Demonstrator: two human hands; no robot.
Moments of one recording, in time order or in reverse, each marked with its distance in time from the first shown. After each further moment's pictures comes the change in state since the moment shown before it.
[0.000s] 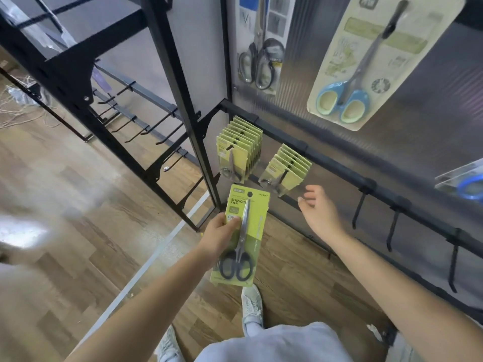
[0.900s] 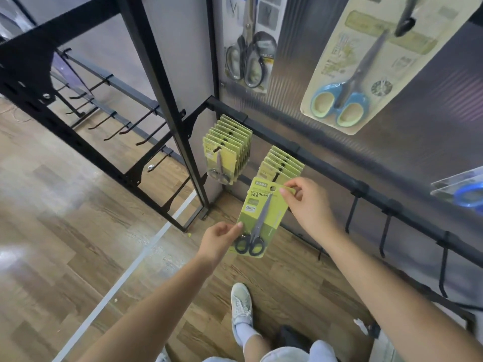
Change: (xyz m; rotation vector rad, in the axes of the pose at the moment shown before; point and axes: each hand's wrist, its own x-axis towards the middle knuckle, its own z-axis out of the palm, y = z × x) left_hand 0.035 -0.025 0.018 0.059 -0.040 0.072; right_hand 0.007 -0.031 -0.007 -0.173 0.114 -0.264
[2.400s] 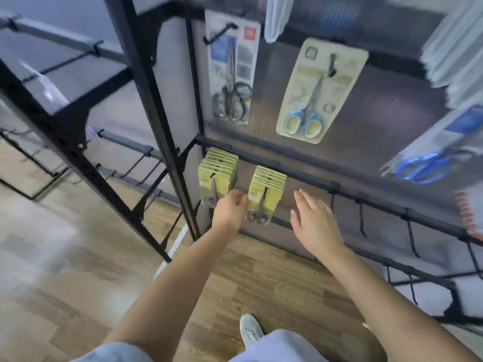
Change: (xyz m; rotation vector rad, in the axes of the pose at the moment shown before) left_hand 0.001 0.095 -0.007 0.518 0.011 0.431; right_hand -0.063 -0.020 -0.009 -0.614 0.072 0.020
